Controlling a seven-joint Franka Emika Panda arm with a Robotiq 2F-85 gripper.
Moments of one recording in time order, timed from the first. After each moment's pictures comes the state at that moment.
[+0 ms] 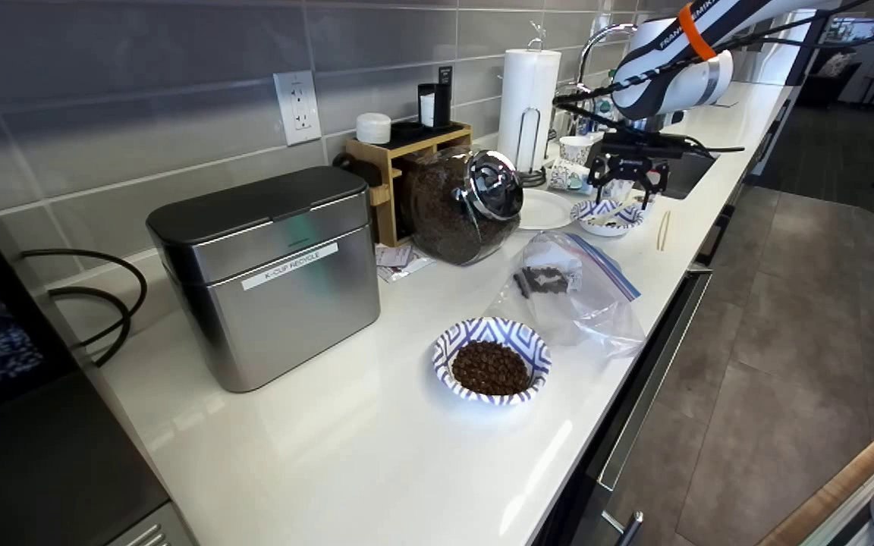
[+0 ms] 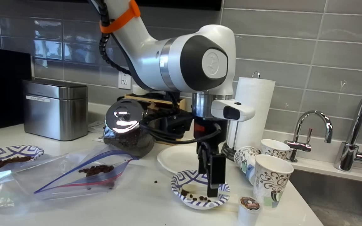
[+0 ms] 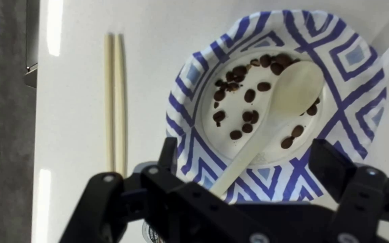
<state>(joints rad) -0.07 0.39 -0.15 -1.93 -0.06 2.37 0.70</state>
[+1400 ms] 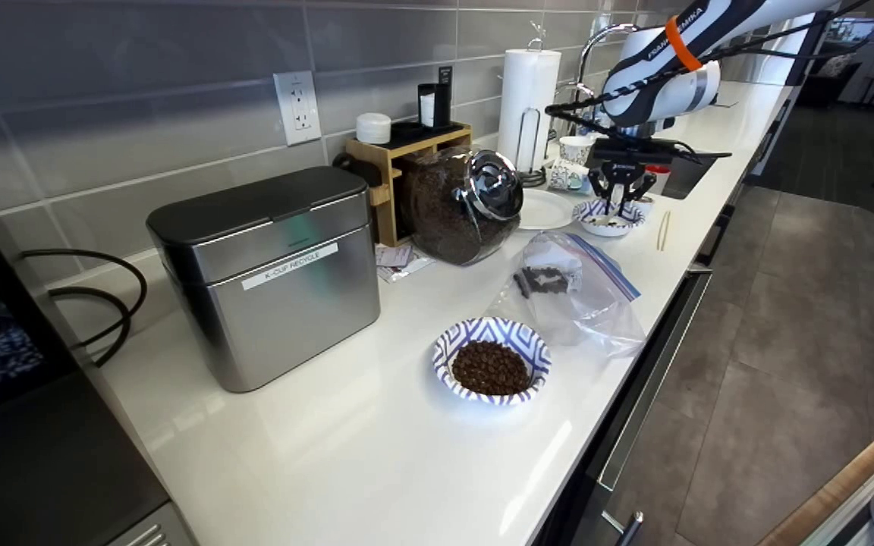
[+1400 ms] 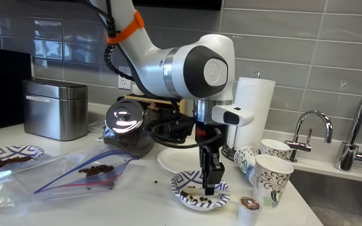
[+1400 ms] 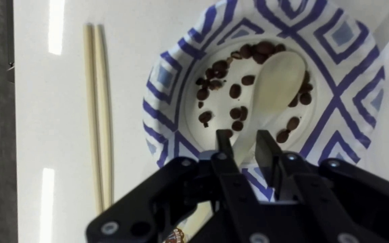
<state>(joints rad) -0.05 0.45 -0.16 -1.88 -0.06 2.37 0.71</state>
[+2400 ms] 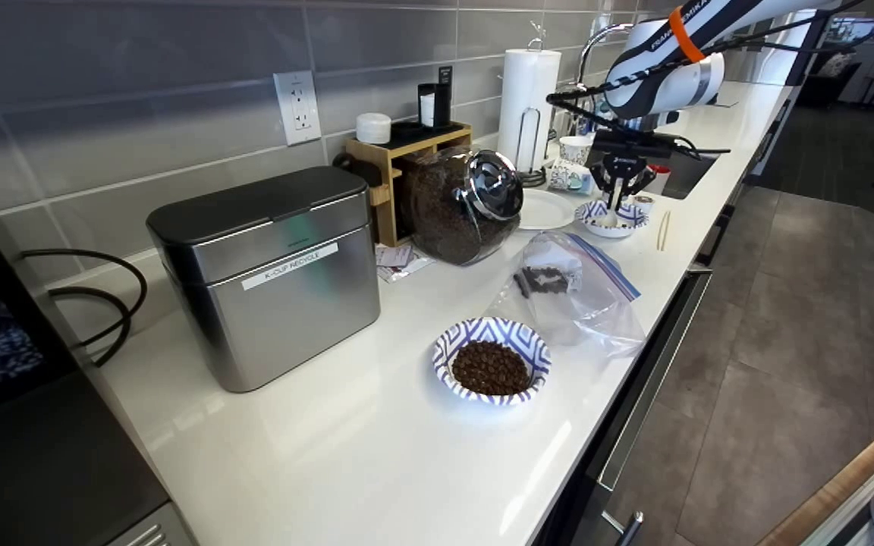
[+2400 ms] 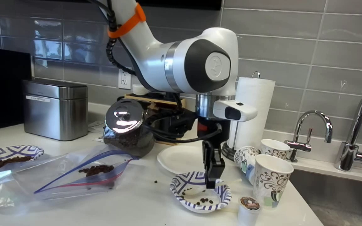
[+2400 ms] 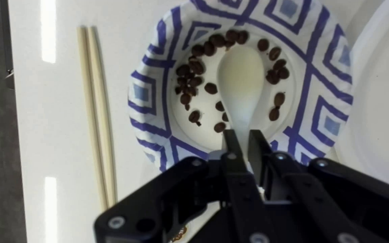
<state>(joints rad) -0.05 0.43 -0.17 -1.88 -0.03 2.37 0.75</state>
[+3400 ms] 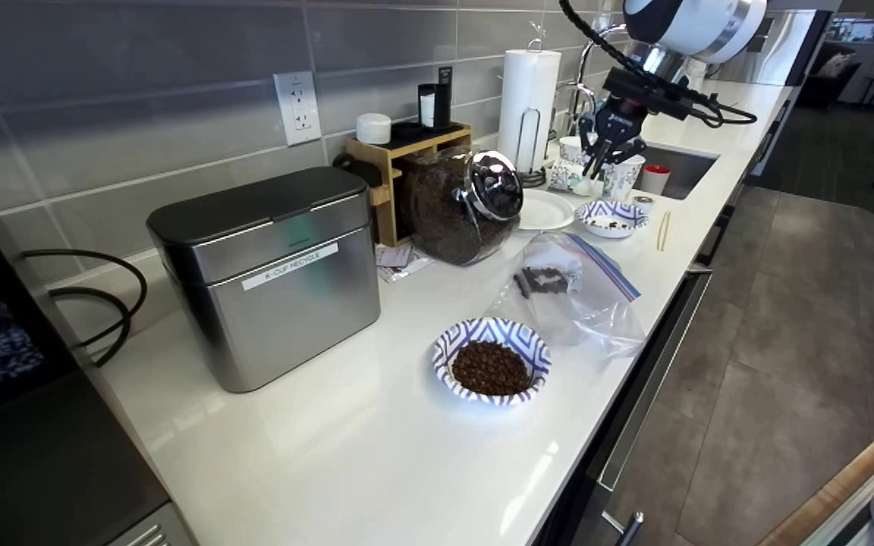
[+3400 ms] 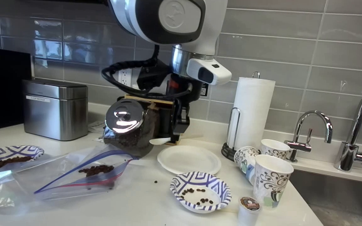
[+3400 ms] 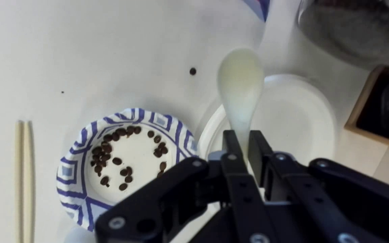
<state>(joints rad) -0.07 0.15 -0.06 -2.06 0.35 2.35 0.44</state>
